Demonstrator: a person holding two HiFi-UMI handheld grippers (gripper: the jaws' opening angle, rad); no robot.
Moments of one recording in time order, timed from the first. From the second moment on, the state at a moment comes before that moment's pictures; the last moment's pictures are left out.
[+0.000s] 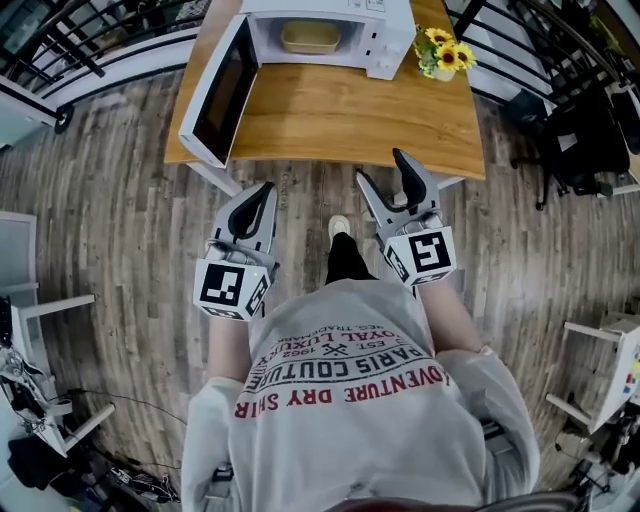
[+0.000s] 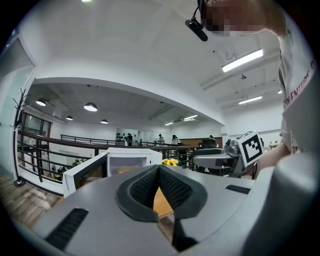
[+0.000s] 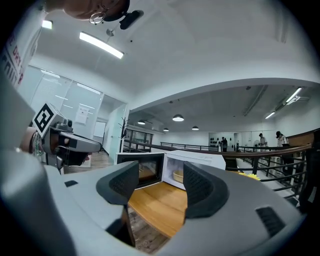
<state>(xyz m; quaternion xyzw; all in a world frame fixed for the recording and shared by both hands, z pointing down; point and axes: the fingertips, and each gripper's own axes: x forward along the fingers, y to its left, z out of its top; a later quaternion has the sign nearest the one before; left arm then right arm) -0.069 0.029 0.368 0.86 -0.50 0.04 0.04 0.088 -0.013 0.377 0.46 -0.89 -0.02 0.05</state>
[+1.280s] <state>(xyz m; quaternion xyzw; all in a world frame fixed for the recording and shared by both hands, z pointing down) -0.100 -0.267 0.395 0.82 -0.57 0.06 0.05 0.018 -0.342 0.467 0.31 -0.91 0.02 0.27</state>
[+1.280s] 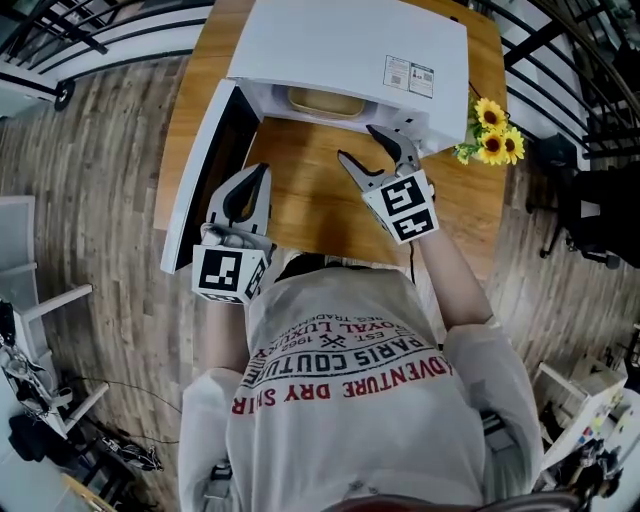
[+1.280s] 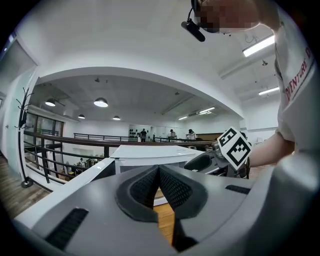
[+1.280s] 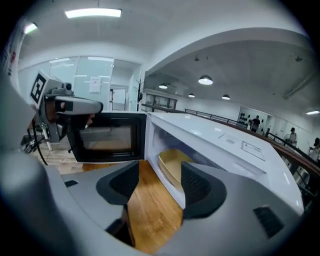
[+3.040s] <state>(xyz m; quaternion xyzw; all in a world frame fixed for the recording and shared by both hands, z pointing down) -0.125 -0.270 0.412 0.84 -0.54 0.06 0.09 -0.037 -0.367 0.583 0.19 -0.83 -0.05 0.52</state>
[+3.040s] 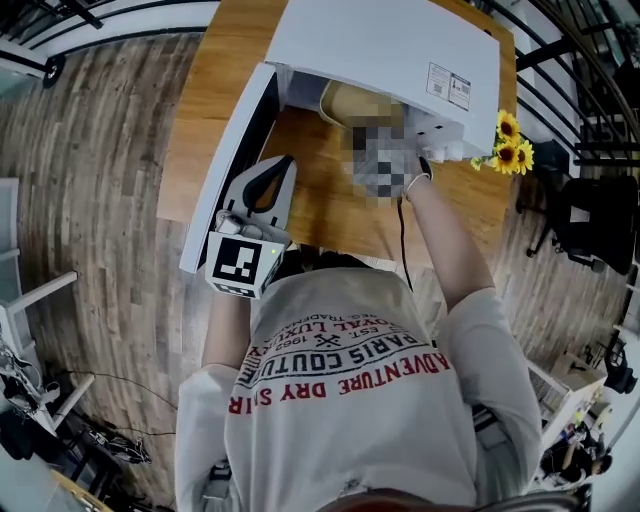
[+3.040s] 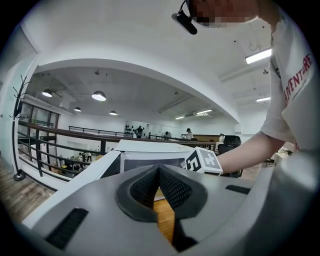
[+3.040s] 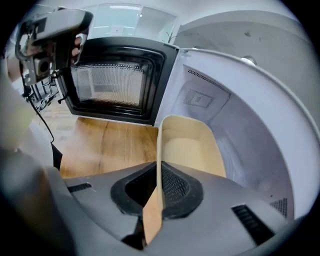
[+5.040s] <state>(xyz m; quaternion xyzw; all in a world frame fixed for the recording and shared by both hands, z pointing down) -0.090 -0.238 0.352 0.90 -0.42 0.08 -0.02 0.063 -0.245 0.356 0.54 -0.84 -0.05 0.07</state>
